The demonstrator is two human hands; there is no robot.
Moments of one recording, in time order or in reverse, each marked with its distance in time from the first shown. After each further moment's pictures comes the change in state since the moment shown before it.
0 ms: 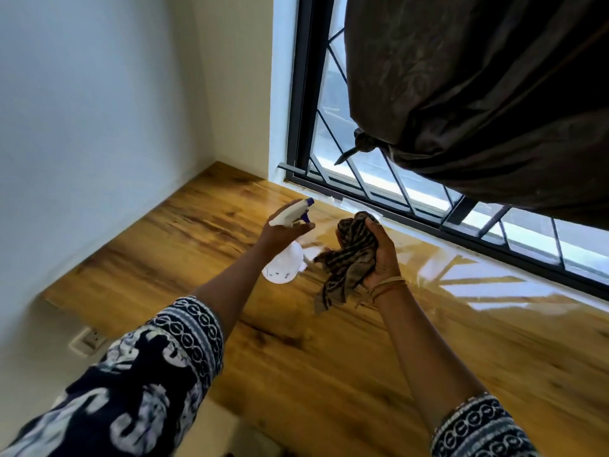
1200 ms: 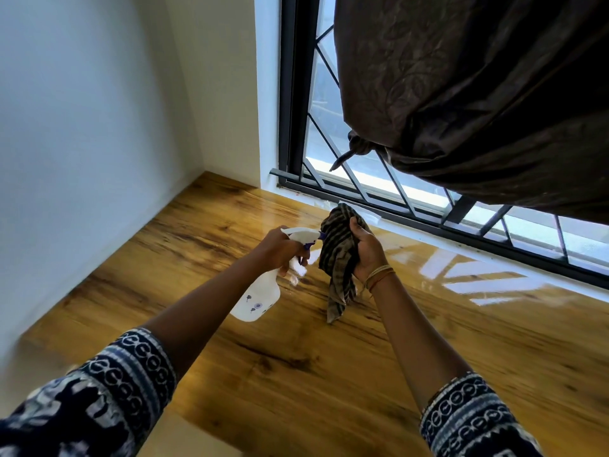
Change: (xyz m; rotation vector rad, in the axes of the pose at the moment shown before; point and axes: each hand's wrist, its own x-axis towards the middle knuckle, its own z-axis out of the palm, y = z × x) left_hand 0.014 0.025 -0.012 0.197 -0.287 -0.262; right_hand 0.054 0.005 0.017 -0.250 0.113 0.064
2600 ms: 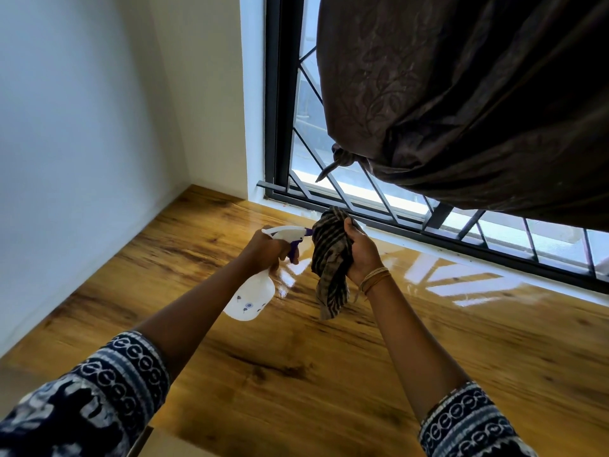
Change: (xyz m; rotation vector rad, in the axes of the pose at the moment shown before) left_hand 0.004 0.000 -0.013 -0.040 0.008 0.152; right_hand -0.025 -0.020 0.011 0.011 -0.004 -0.040
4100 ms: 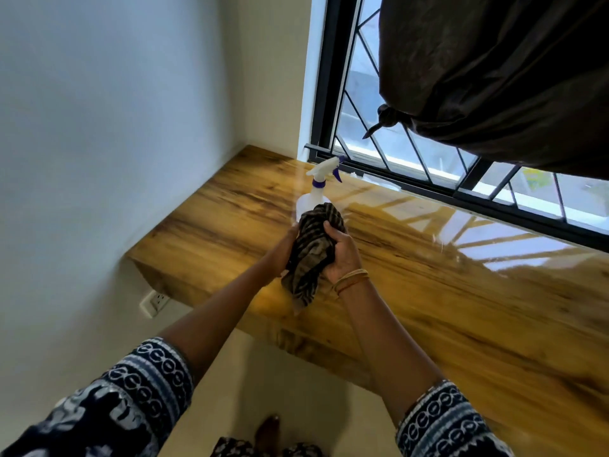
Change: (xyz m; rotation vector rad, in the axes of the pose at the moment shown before) left_hand -0.188 -0.064 -0.006 -0.429 -0.077 -0.161; right_hand -0.160 0.136 0.087 0.235 -0.063 0.118
